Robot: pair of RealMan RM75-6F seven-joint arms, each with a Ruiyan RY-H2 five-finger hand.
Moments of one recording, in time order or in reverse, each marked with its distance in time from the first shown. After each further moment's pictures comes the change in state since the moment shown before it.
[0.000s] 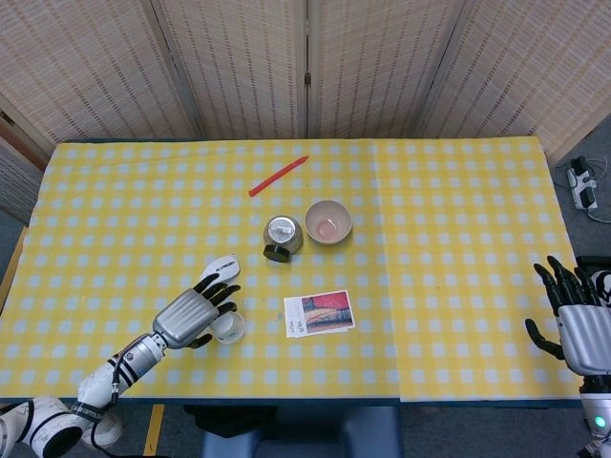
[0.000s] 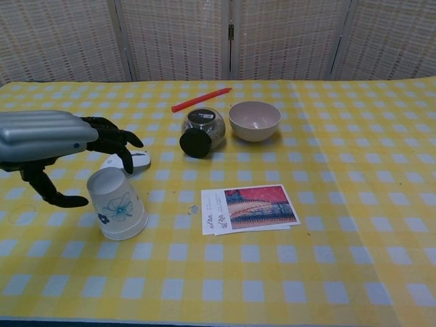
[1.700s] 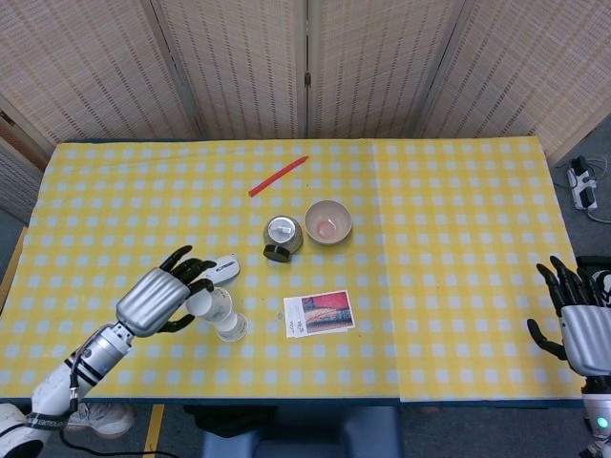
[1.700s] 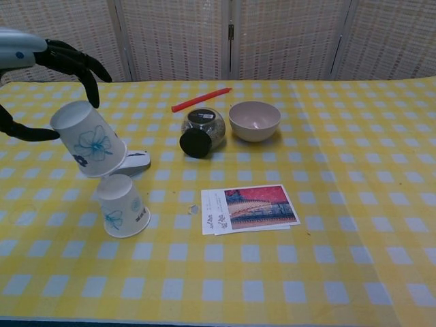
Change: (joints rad) left arm 0.041 0.240 -0.025 -0.178 0.036 0.176 -0.126; right arm -0.004 0.002 0.002 0.002 0.000 0.002 0.013
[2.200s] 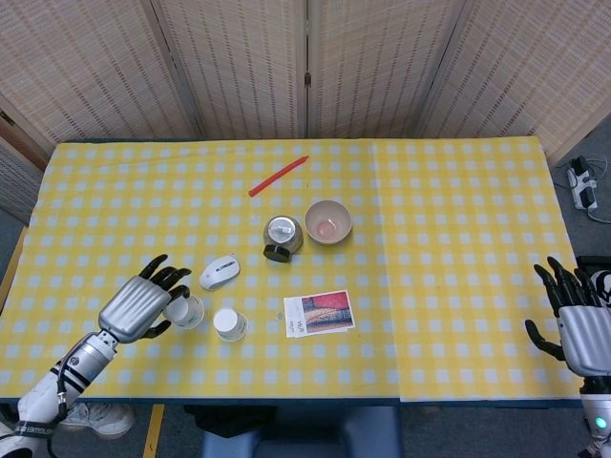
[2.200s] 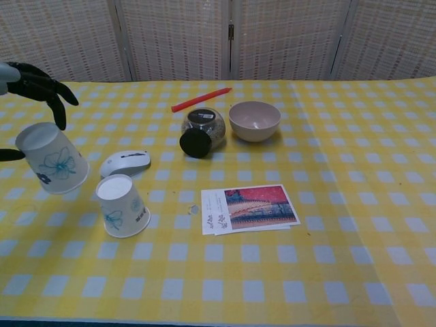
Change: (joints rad) left arm 0.042 -0.007 0.043 0.018 -0.095 -0.041 0.155; right arm 0.000 -0.001 -0.004 -0.001 -0.005 -0.001 -0.001
